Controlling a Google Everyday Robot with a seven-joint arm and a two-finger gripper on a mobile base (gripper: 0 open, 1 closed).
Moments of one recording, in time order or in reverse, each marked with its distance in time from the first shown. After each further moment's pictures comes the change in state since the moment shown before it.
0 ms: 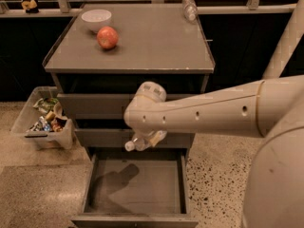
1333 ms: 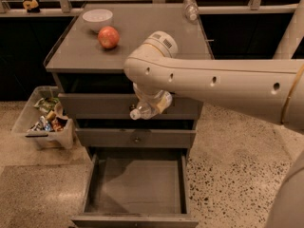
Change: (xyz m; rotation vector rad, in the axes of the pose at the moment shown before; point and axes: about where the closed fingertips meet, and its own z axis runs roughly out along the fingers) arm 0.079 -0.046 -0.102 0.030 0.058 -0.098
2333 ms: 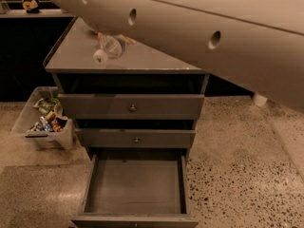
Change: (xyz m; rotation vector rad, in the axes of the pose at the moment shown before) arm 0.020 -0.135 -0.236 0.224 0.319 -0.300
